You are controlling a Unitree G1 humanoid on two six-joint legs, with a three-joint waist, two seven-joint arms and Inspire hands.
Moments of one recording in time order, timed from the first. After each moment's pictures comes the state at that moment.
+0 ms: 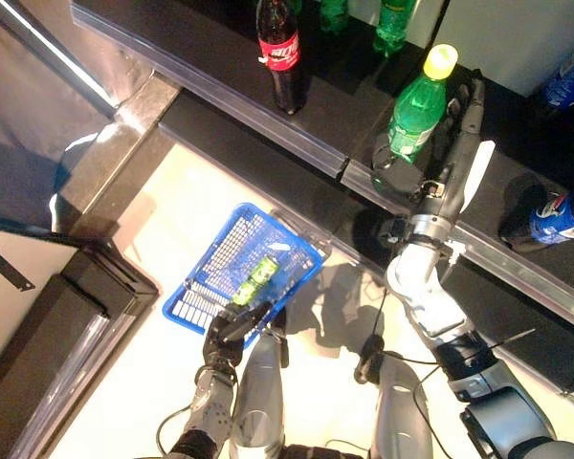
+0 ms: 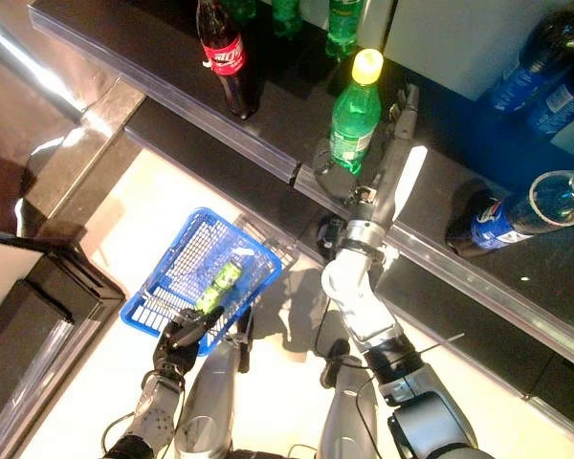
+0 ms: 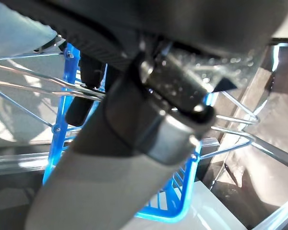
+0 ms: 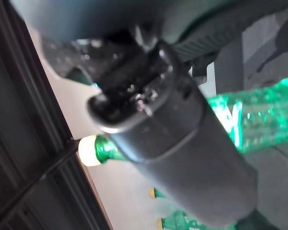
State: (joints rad) left arm -0.12 0.12 -0.22 0.80 -1.02 -0.35 -0.05; right arm -0.58 -0.35 0.35 0.12 0.08 -0.13 -0.91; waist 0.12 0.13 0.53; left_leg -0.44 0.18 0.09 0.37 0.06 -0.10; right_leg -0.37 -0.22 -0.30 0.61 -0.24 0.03
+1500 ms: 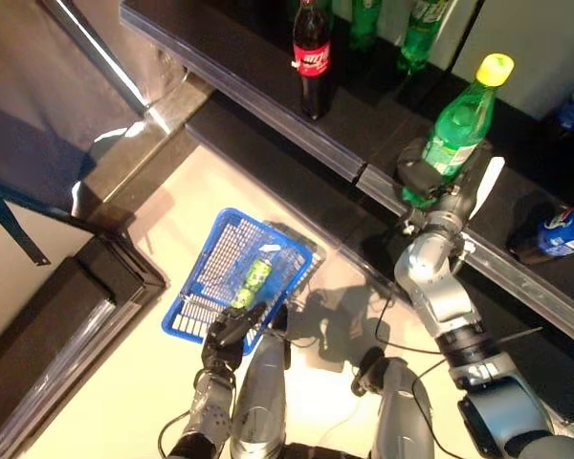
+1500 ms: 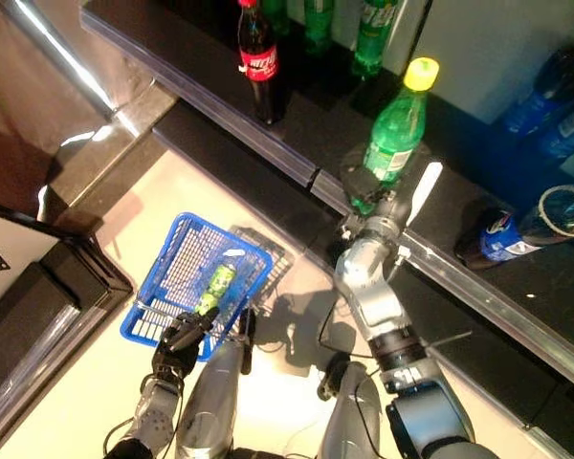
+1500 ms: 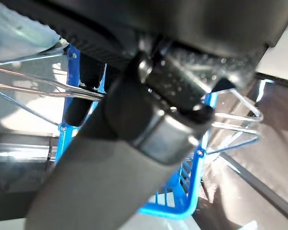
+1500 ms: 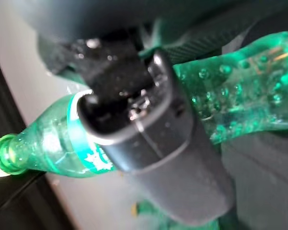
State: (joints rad) left arm -0.06 0.12 -0.18 0.75 -1.11 -0.33 -0.06; right arm -0.53 -0.35 0.27 0.14 0.24 -0.05 -0.80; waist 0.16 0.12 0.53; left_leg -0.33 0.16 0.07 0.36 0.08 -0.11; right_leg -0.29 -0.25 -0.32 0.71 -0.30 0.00
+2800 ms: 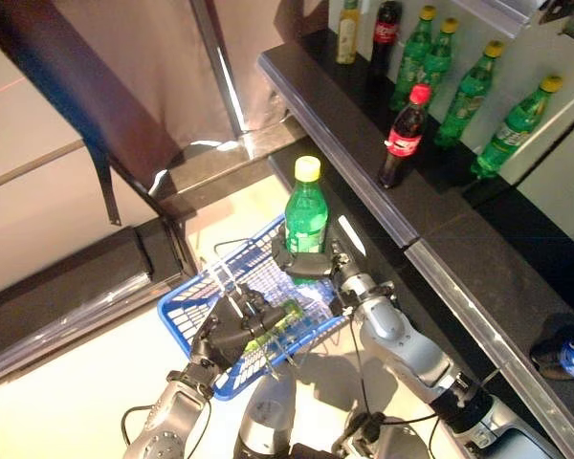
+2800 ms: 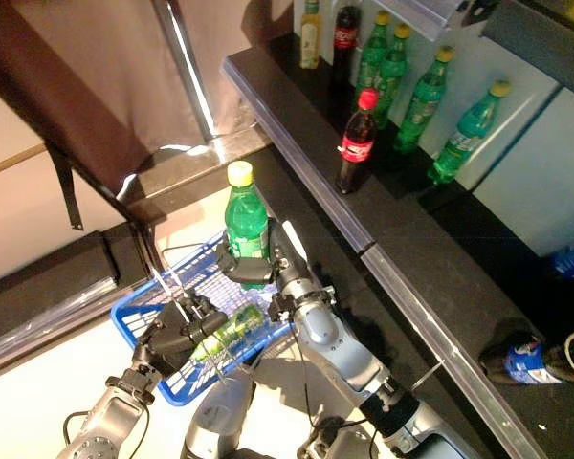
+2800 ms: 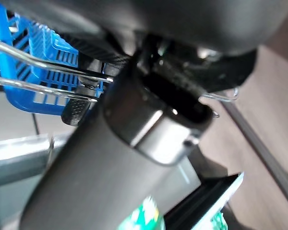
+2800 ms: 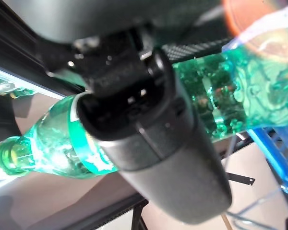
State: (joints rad) left arm 0.23 0.45 -0.26 -0.09 -1.08 -0.05 -0.32; right arm -0.38 -0.38 0.62 -0.04 0.43 0.03 -0.37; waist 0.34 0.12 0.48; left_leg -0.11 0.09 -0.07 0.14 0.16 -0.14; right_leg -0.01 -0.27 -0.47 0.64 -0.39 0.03
